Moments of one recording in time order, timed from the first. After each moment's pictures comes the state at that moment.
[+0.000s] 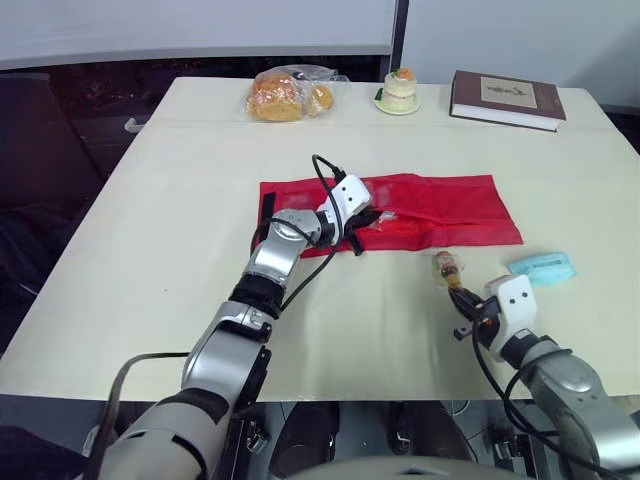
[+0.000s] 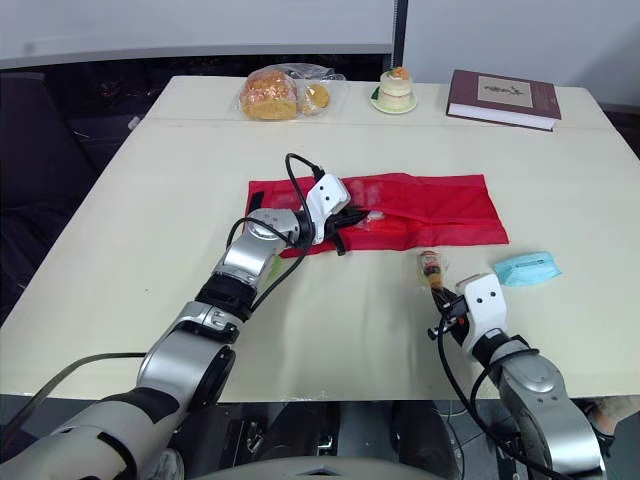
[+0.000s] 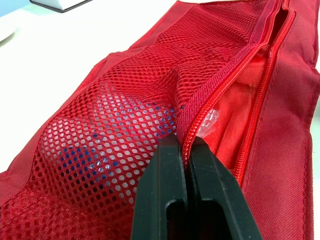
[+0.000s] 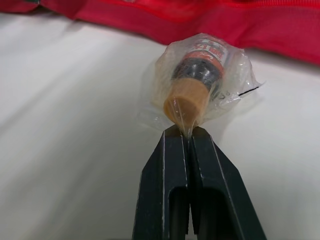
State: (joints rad) left arm -0.82 0.23 -0.20 0.63 0.02 0.08 -0.79; right arm 0.23 -0.40 -0.01 -0.61 0.28 0.59 0.36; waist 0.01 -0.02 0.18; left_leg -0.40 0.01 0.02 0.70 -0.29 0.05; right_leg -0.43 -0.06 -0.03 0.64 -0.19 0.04
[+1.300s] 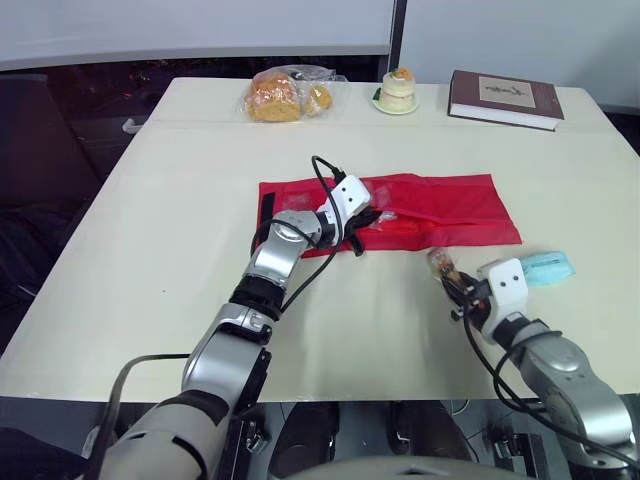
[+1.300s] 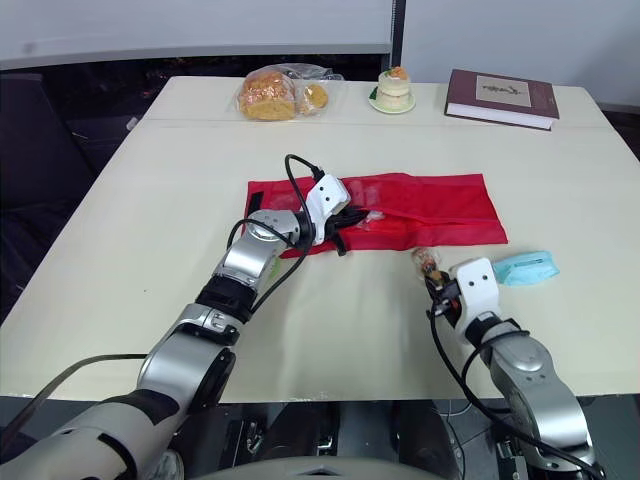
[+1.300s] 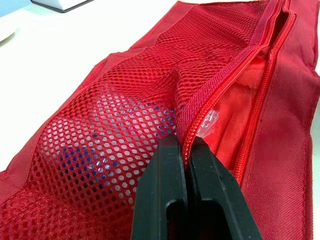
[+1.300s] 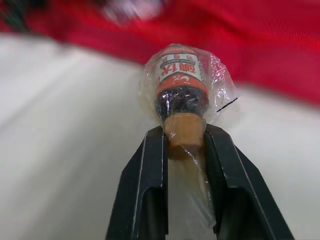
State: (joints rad) left arm -0.80 0.22 -0.20 0.58 0.02 0.11 -0.78; right arm 0.06 -0.34 0.05 -0.59 0.24 0.65 0.30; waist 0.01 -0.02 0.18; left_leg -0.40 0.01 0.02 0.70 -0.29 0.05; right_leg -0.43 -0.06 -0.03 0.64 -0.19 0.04
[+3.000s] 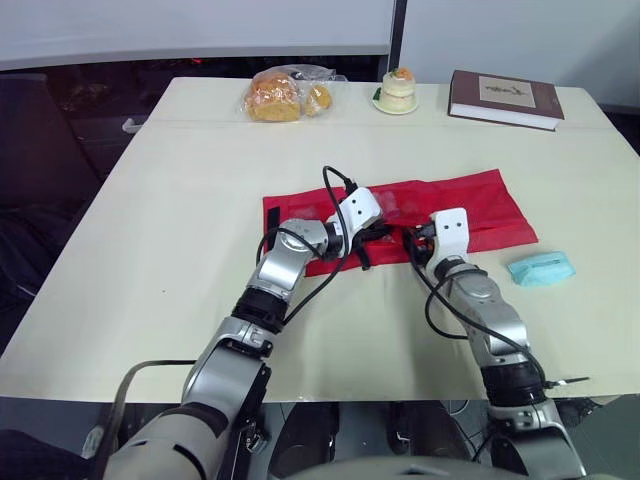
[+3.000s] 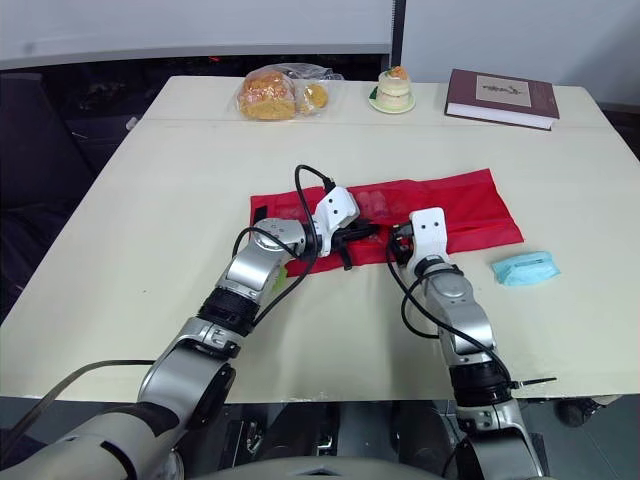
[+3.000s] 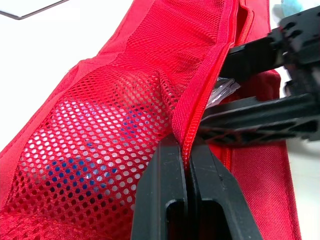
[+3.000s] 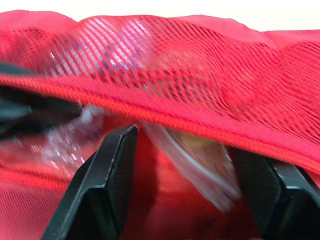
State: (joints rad) left arm -0.75 0.22 -0.24 0.48 0.01 0.15 -0.85; right arm -0.27 -0.07 0.07 -0.18 0.09 0.59 0.10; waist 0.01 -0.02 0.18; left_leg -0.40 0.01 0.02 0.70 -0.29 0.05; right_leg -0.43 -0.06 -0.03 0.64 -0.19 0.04
